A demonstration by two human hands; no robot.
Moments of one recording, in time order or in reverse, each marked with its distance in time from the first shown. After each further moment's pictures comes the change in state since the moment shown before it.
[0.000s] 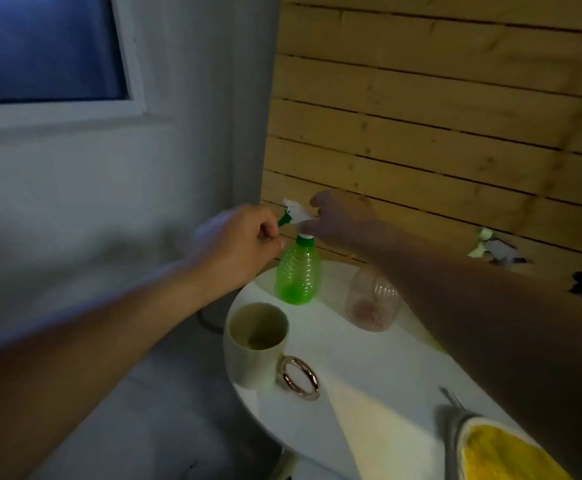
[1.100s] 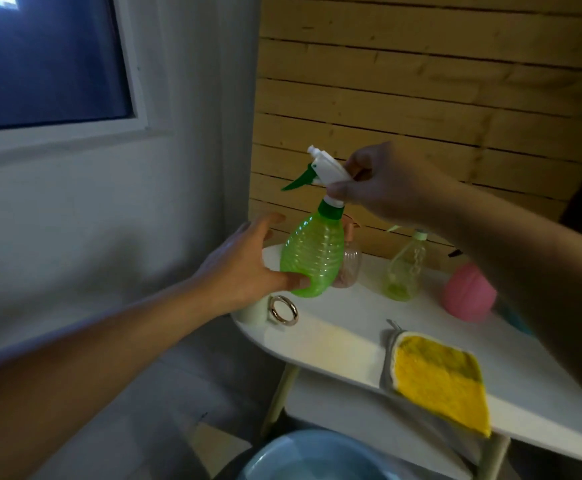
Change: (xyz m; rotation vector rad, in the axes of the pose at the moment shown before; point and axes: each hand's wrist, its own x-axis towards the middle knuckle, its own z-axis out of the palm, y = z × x) left_hand -0.113 0.066 -0.033 -0.301 -0.179 0.005; right_hand -0.191 -0.005 -0.157 0.298 0.104 -0.118
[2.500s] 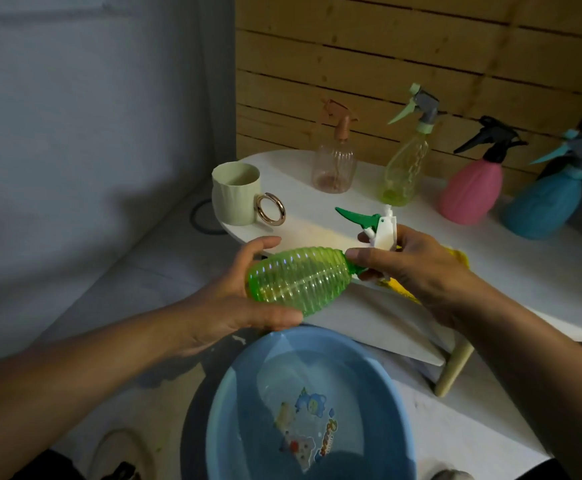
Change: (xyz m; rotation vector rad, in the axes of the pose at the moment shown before) left_hand -0.144 -0.033 0.085 -0.829 -0.454 -0.423; right_hand -0.179 0.088 0.123 0.819 -0.111 0.621
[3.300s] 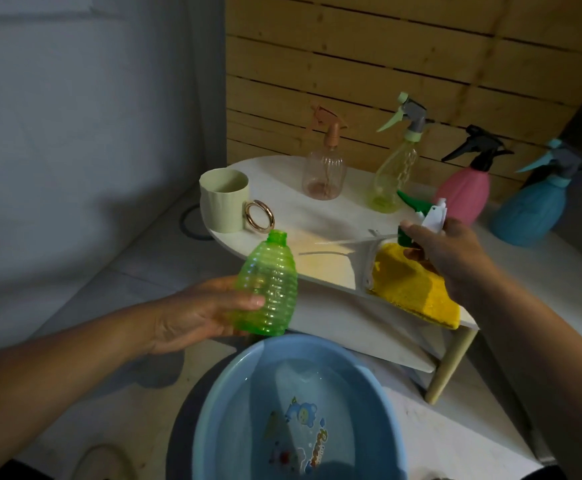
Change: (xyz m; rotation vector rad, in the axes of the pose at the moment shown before) left_hand 0.020 -0.013 -0.033 -0.067 -0.138 -0.146; right_hand 0.049 0.021 -0.060 0.114 0.397 0.027
